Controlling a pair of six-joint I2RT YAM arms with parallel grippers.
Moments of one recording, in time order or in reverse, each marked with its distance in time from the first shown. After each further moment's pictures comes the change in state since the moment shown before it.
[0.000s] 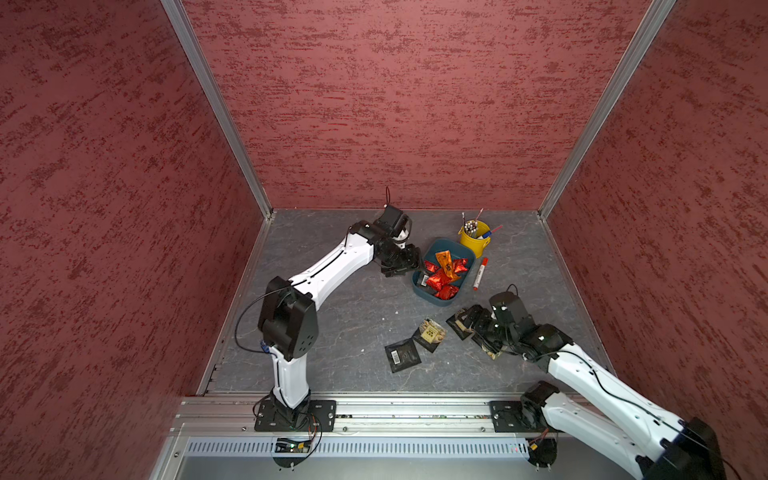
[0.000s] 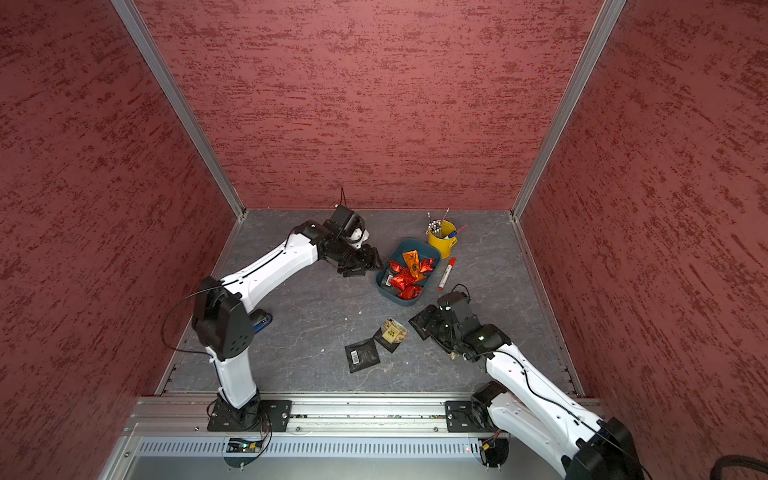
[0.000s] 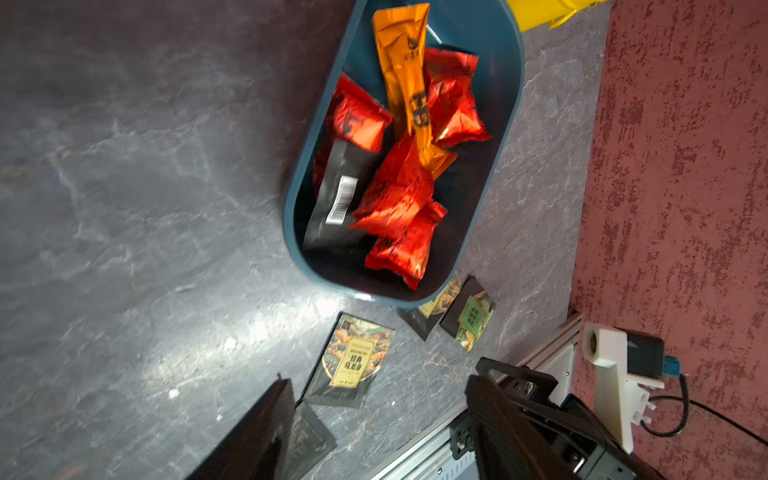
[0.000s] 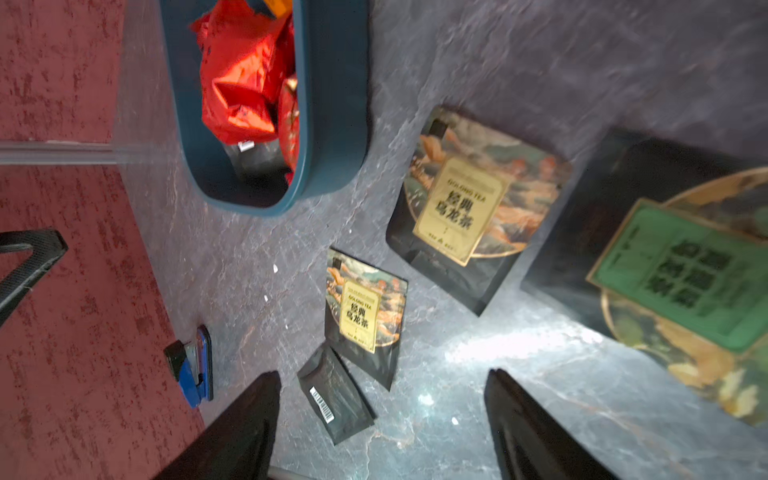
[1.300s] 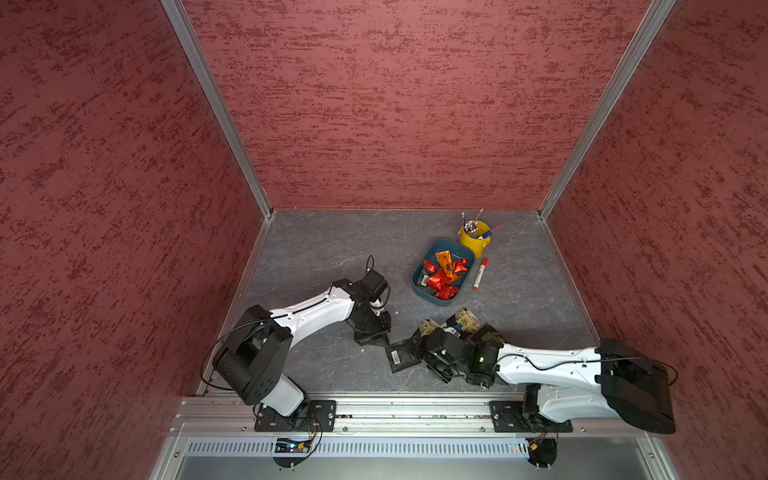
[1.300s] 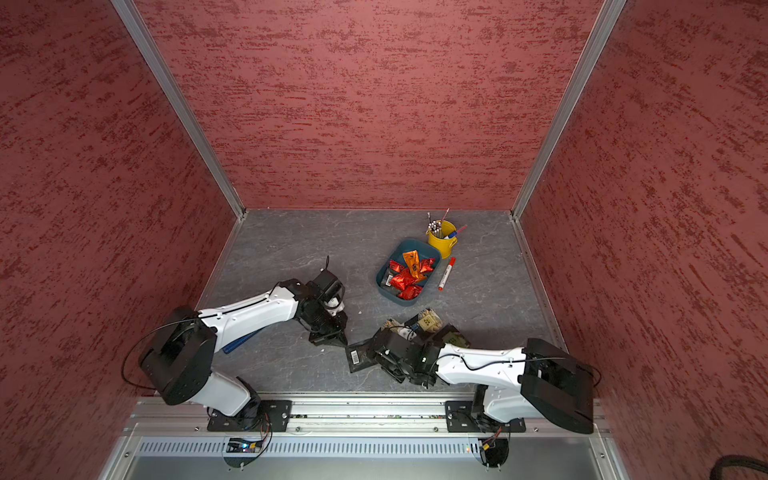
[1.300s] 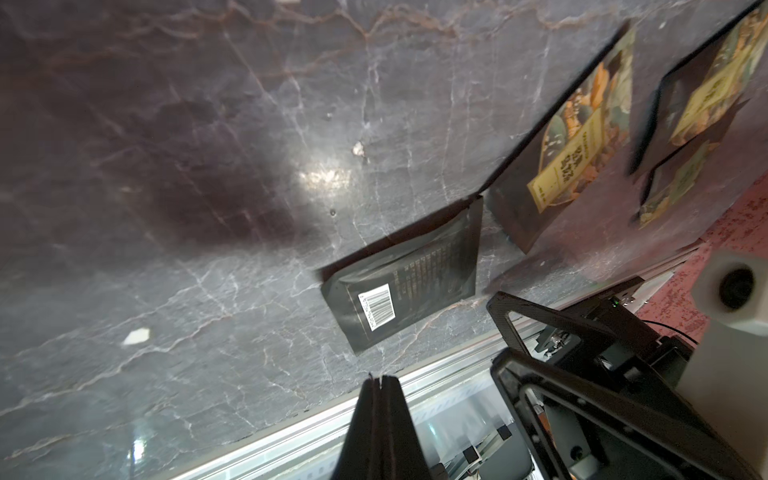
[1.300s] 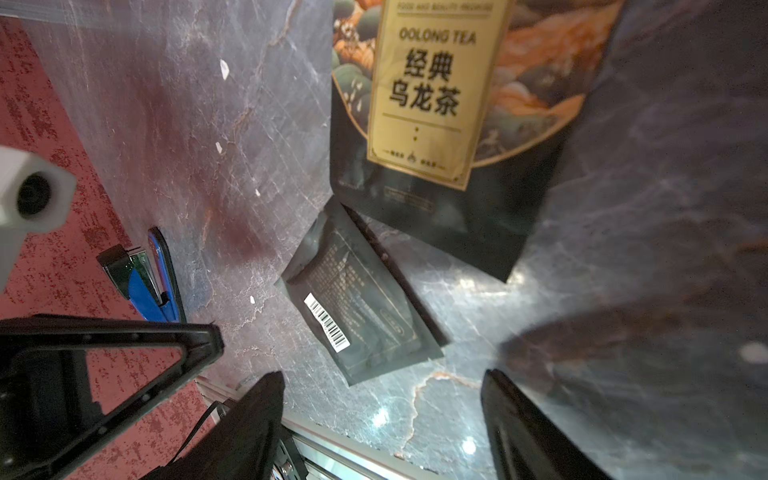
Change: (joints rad) left arm -0.065 -0.242 -0.685 0.108 0.124 -0.124; right arm 0.557 0.439 -0.006 0.405 0.155 0.461
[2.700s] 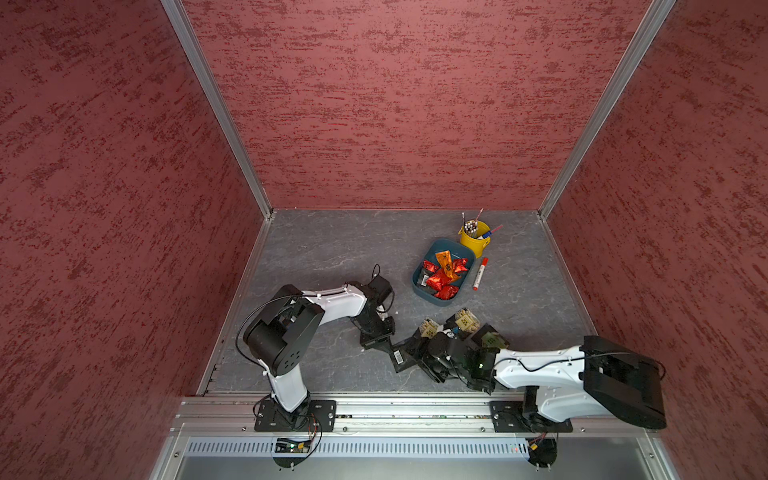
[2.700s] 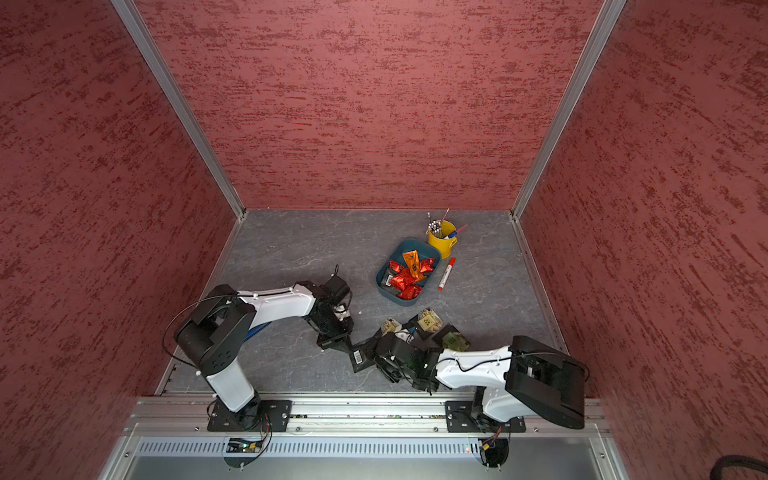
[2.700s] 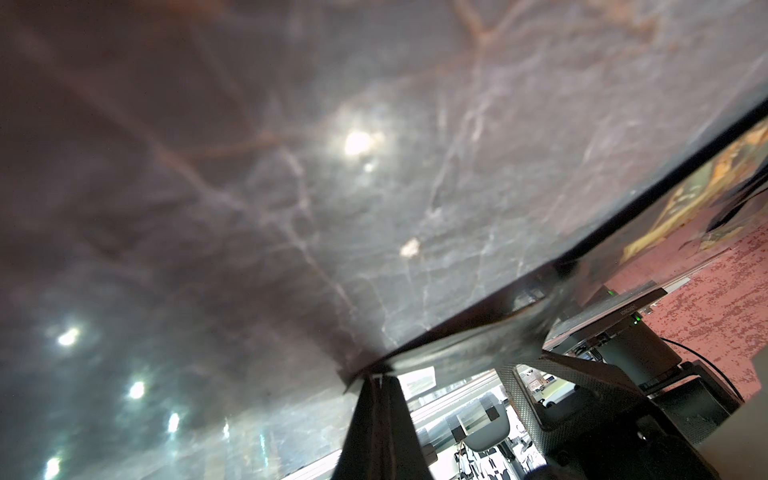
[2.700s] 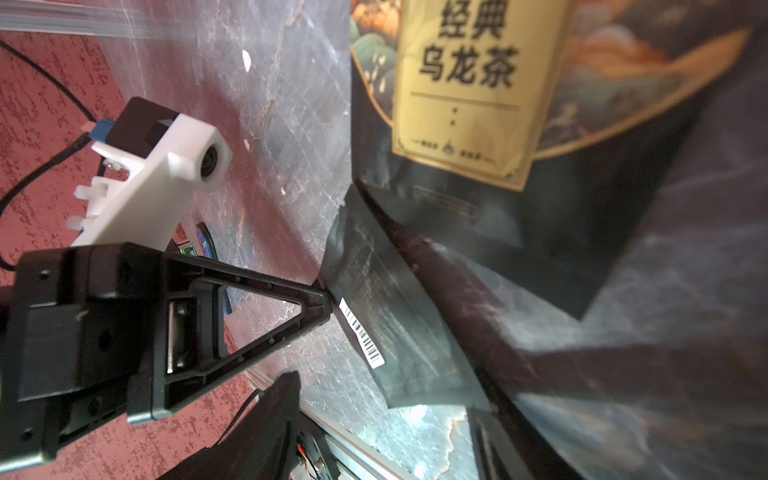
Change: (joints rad) left arm 0.012 0.192 0.005 0.082 0.072 0.010; right arm 0.004 0.052 -0.106 0.292 -0.003 0.040
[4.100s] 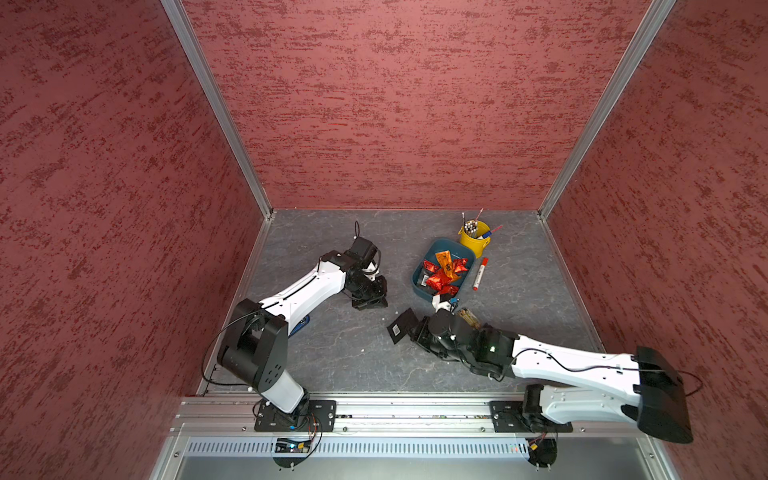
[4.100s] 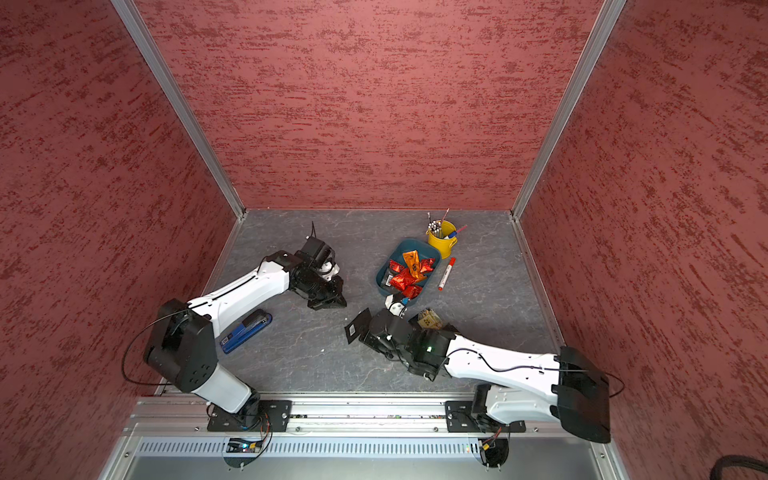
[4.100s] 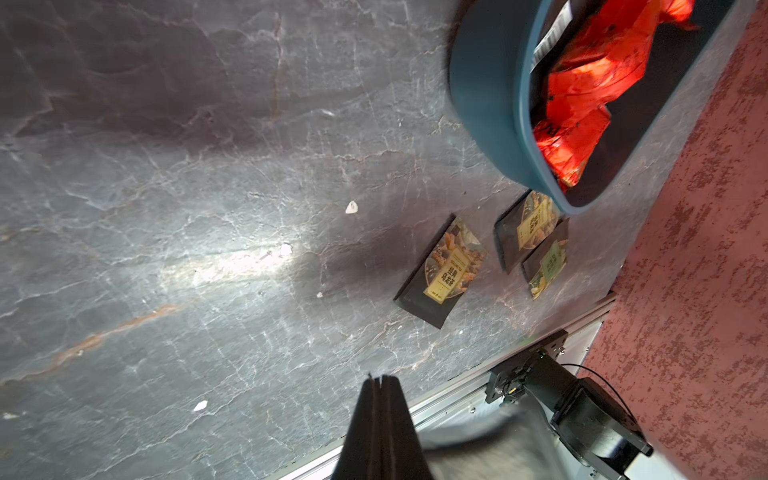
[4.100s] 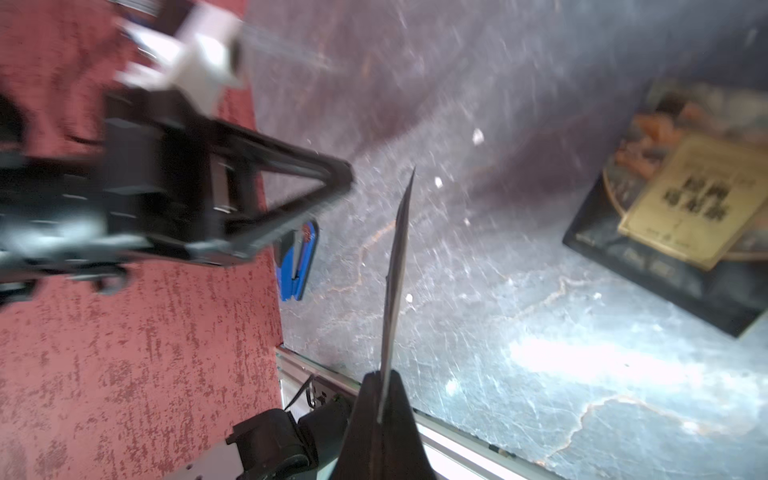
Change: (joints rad) left arm 0.156 -0.156 0.249 -0.148 -0.122 0.104; right arm -0.035 -0.197 0.340 -0.401 0.131 -0.279
